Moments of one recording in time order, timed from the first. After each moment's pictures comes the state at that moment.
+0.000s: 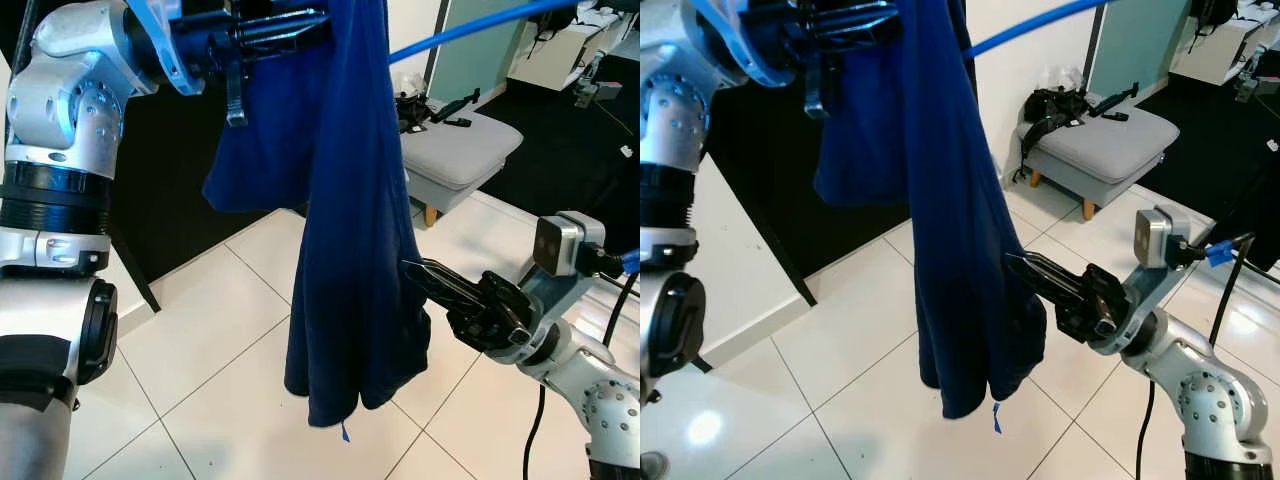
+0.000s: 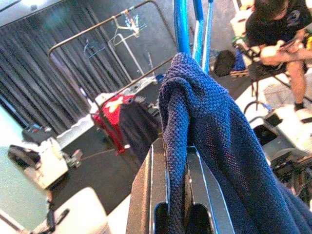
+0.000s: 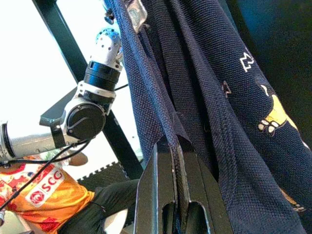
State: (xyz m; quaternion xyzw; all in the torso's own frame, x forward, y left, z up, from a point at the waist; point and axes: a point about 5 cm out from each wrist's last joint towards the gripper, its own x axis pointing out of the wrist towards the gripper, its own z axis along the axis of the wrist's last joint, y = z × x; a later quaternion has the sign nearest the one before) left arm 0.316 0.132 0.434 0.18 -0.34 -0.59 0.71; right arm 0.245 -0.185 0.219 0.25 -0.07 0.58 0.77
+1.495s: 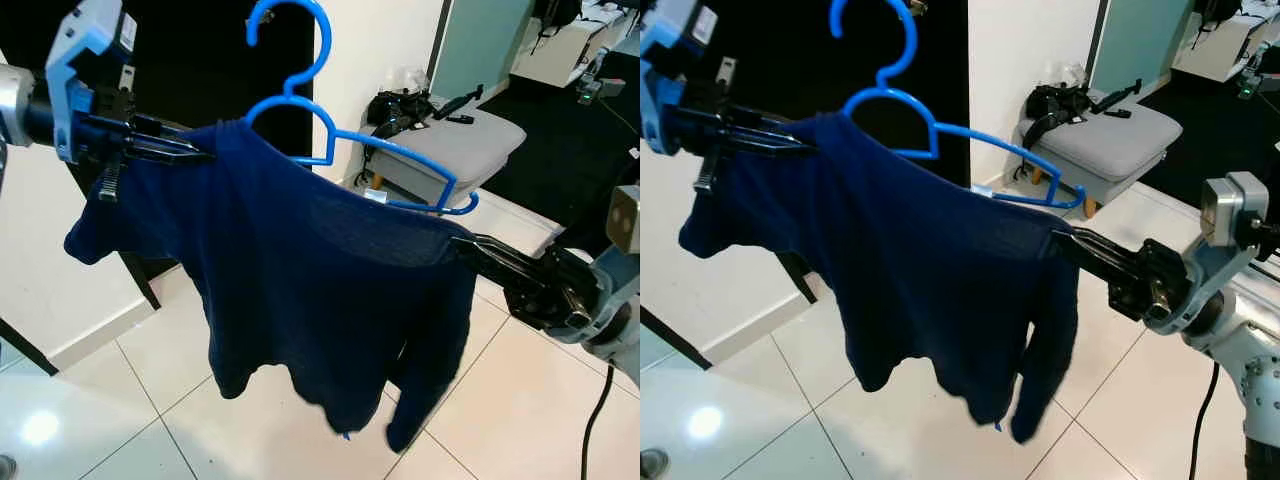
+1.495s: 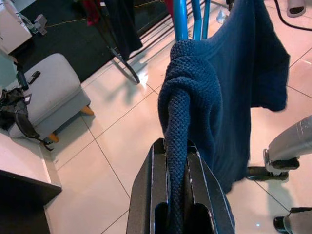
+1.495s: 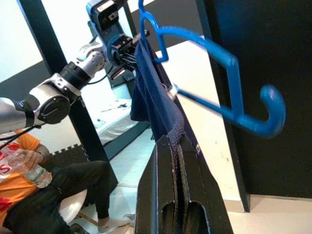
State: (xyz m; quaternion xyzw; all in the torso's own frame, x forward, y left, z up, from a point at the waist) left arm 0.322 0.228 0.381 0.32 -0.06 -0.60 0.73; right arm 0.241 -0.225 0.251 0.15 -0.10 0.55 0.82
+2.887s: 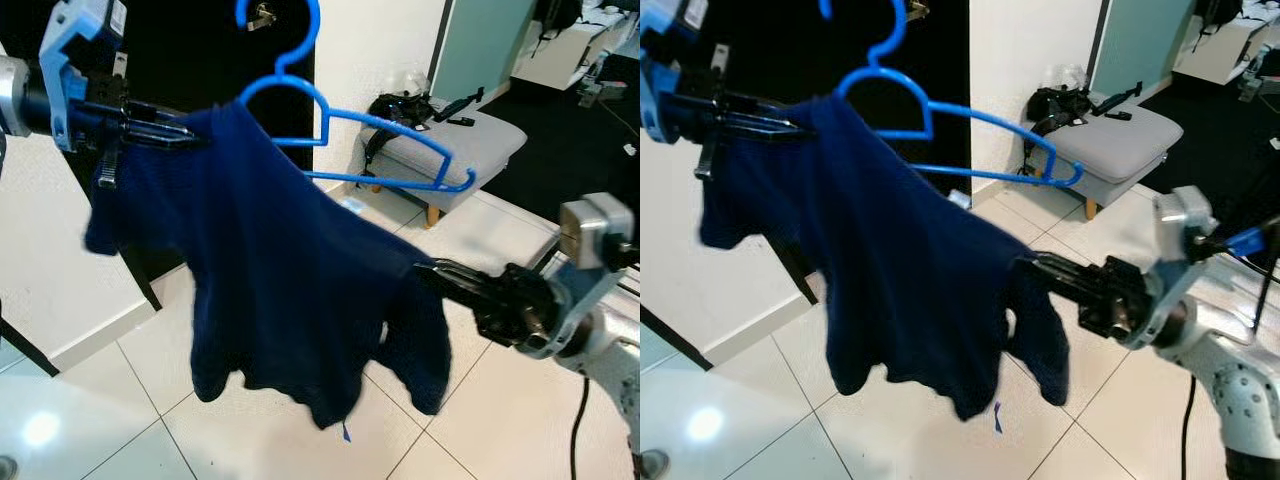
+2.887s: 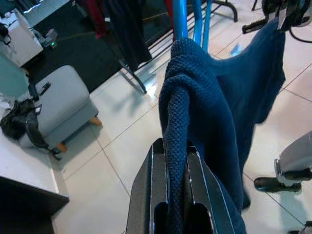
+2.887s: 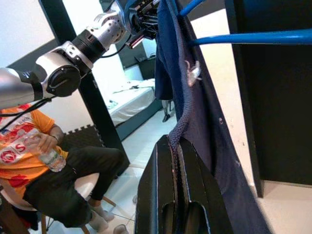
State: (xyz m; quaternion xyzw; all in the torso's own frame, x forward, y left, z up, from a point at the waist) left arm 0.334 0.229 0.384 0.31 -0.09 -0.58 0.75; right arm 0.239 -0.195 0.240 0.13 -0.06 0.58 0.80
